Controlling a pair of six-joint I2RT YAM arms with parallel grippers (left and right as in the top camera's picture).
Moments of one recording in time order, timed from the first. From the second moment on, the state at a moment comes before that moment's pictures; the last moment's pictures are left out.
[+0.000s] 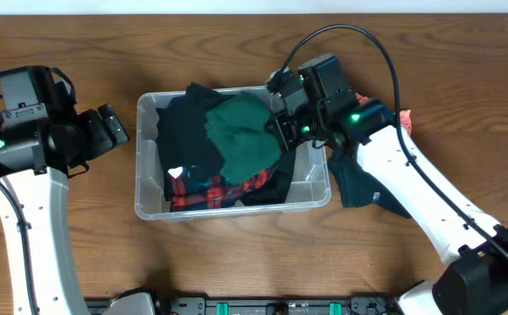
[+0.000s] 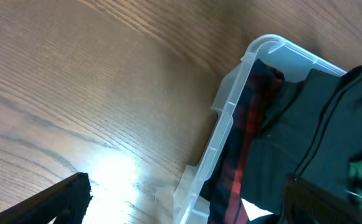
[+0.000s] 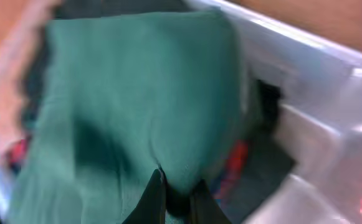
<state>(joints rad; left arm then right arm) 0.25 1.34 1.44 -1.21 0.05 -0.25 0.51 1.65 1.38 -0.66 -0.32 0.08</state>
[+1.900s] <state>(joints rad) 0.25 1.34 1.44 -1.21 0.05 -0.25 0.58 1.93 1.36 -0.63 0.13 0.34</state>
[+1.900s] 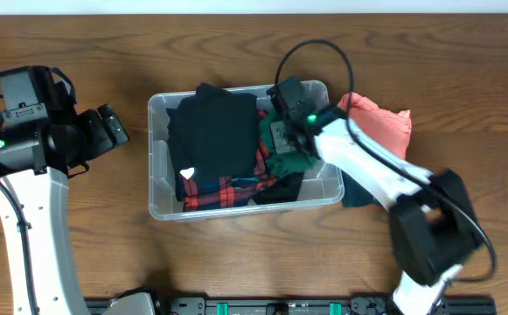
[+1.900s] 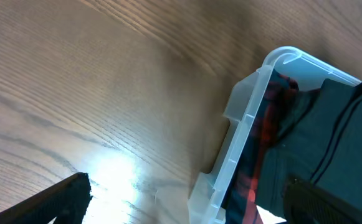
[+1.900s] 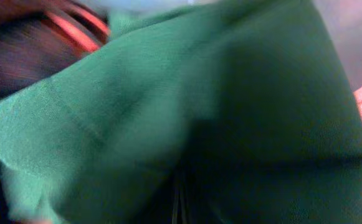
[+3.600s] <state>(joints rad) 0.25 1.34 1.44 -1.21 0.05 -0.25 -0.30 2.10 1.48 -0.92 -0.48 0.01</state>
